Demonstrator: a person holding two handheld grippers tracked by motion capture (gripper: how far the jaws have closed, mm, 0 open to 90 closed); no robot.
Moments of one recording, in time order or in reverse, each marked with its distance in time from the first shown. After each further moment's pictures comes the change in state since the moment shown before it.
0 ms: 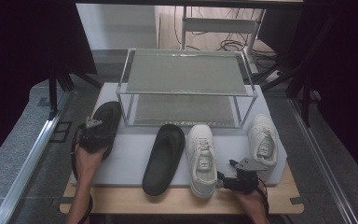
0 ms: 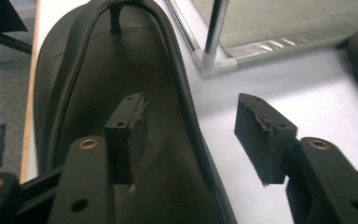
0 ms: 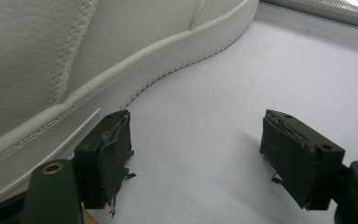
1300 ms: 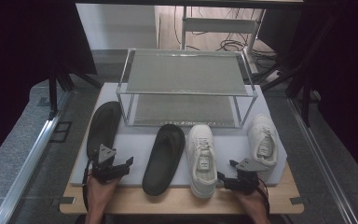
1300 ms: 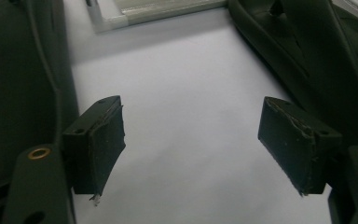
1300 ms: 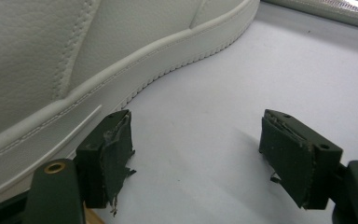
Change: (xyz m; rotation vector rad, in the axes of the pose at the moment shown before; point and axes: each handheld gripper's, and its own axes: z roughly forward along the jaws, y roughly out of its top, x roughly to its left) left arm -0.075 -0.065 -0.041 -0.065 -0.099 0.063; right arm 0.000 -0.001 -0.001 0.000 -0.001 -0.009
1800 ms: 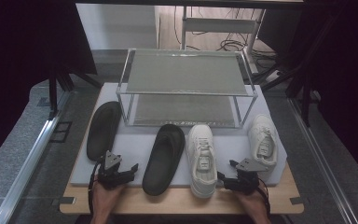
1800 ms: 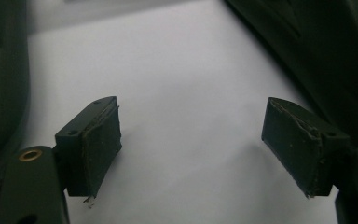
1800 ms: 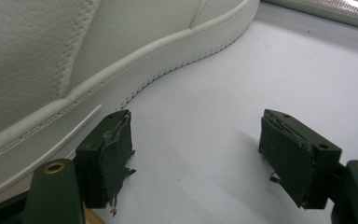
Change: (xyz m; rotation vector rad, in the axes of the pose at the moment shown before) left arm -0.017 -0.020 0.011 0.009 -0.014 0.016; right arm 0.000 0.000 0.000 0.000 0.003 0.001
